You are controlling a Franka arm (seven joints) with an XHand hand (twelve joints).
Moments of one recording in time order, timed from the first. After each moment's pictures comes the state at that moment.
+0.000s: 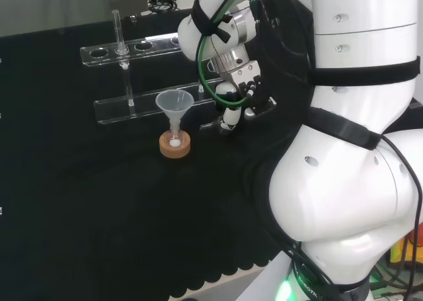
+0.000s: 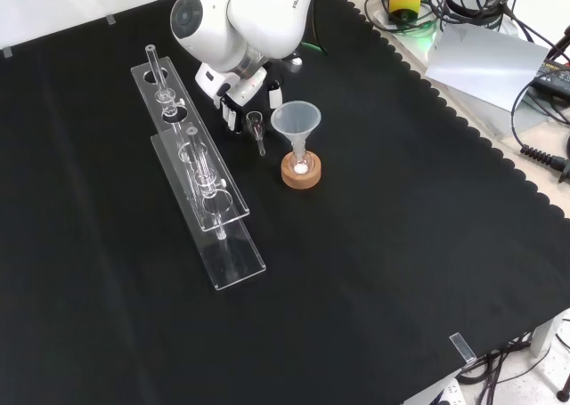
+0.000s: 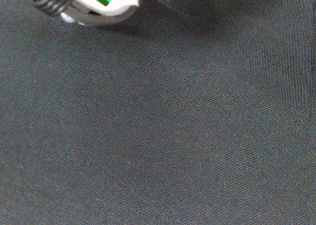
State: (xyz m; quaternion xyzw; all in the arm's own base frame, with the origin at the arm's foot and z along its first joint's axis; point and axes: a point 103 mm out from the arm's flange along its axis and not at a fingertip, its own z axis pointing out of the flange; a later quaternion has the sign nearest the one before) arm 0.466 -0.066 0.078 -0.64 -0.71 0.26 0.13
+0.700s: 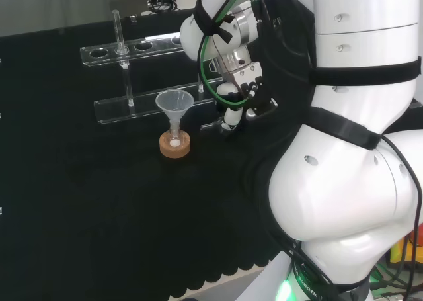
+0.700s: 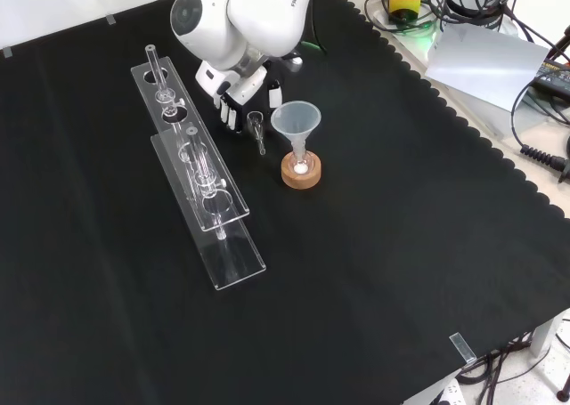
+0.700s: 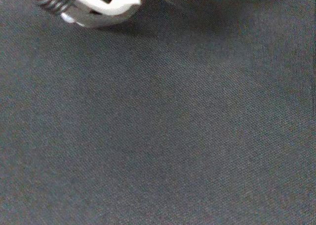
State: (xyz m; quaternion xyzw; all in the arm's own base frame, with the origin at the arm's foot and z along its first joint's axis) arm 0.464 -0.069 0.076 -0.64 -0.71 0.25 0.14
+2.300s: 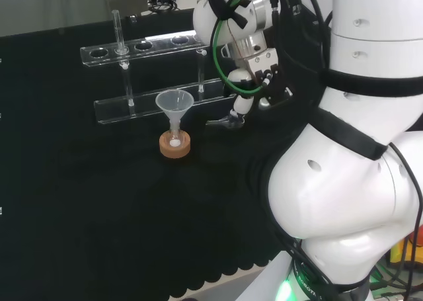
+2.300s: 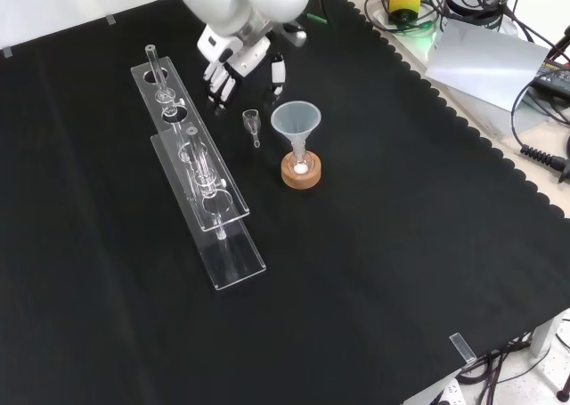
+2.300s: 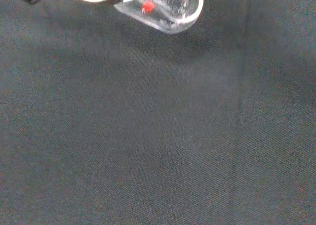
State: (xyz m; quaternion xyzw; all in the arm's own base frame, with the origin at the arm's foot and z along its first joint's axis) arm 0.444 -0.088 0.126 -0.65 -0.72 0.22 0.13
